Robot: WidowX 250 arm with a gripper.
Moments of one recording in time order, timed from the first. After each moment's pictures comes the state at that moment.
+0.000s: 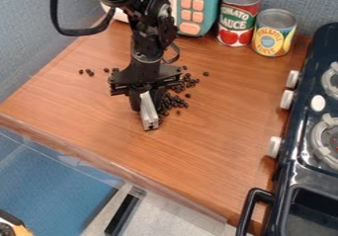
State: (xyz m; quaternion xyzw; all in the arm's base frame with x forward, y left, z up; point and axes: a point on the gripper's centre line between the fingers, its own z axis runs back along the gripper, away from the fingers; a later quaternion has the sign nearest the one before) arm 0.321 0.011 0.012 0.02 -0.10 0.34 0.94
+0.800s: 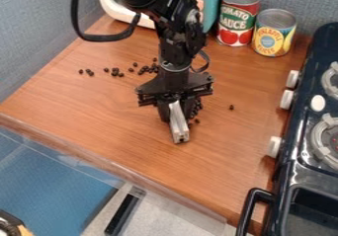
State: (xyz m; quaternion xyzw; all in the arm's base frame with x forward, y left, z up) arm 0.316 -0.018 0.026 -0.01 -0.11 0.31 0.94
